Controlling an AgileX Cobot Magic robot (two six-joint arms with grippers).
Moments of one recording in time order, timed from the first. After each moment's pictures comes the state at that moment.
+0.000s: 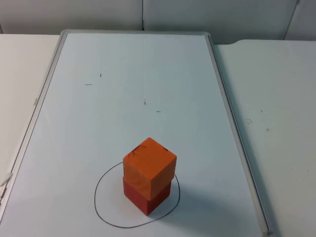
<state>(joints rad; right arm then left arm) 0.91 0.48 -0.82 -0.28 0.81 0.00 -0.80 0.00 -0.52 0.06 1.09 0.02</state>
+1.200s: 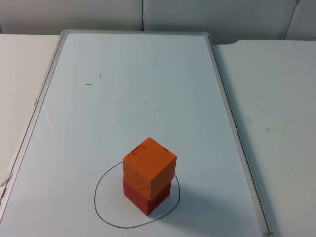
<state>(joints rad) 0.91 0.00 -0.53 -0.12 1.11 0.02 -0.80 0.00 -0.52 0.07 1.09 0.02</state>
